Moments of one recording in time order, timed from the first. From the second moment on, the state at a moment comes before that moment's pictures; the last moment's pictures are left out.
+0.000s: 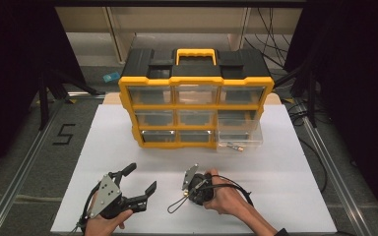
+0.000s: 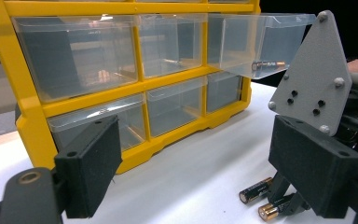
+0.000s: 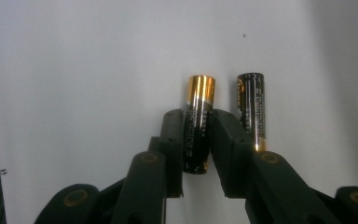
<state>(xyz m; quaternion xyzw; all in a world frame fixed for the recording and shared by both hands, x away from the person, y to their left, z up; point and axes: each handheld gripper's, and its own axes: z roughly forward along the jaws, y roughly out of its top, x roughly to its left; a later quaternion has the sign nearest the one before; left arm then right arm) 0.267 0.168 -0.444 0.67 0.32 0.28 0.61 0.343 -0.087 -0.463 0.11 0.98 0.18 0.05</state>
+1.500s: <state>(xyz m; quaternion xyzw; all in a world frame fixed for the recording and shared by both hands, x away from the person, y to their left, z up) 0.267 0.168 -0.444 0.67 0.32 0.28 0.61 0.340 -0.135 -0.341 0.13 0.91 0.35 0.18</state>
